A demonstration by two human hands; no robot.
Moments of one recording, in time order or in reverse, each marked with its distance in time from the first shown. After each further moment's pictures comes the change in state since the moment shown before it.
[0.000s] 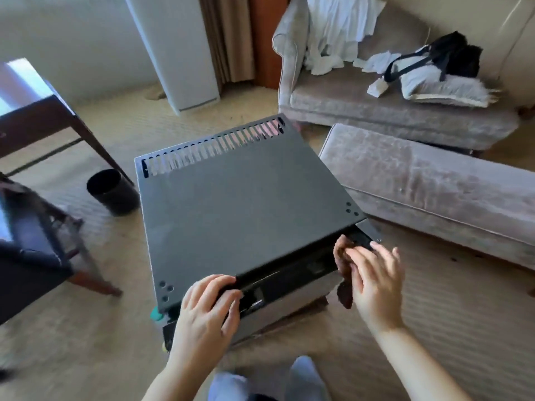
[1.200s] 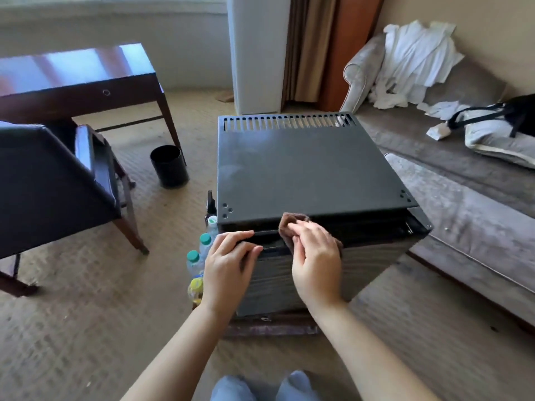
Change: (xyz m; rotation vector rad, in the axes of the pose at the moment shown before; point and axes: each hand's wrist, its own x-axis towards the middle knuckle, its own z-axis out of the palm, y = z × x) left_hand -0.061 0.000 0.005 -0.019 0.391 -0.247; right_hand -0.024 -0.166 0.004 0.497 -0.138 -0.111
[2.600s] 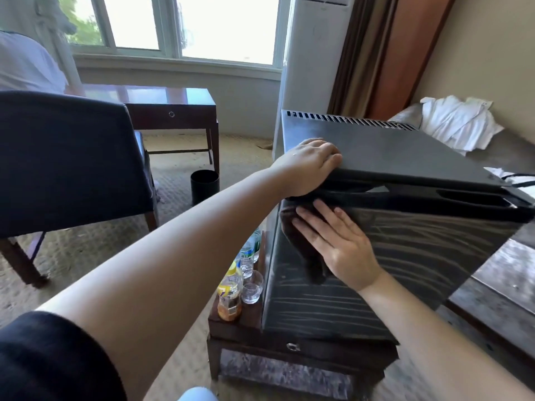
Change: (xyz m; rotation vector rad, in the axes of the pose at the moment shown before) left_hand 0.071 -0.028 0.007 0.093 -0.429 0.153; right_hand -0.045 0.040 0.085 -0.447 0.131 -1.028
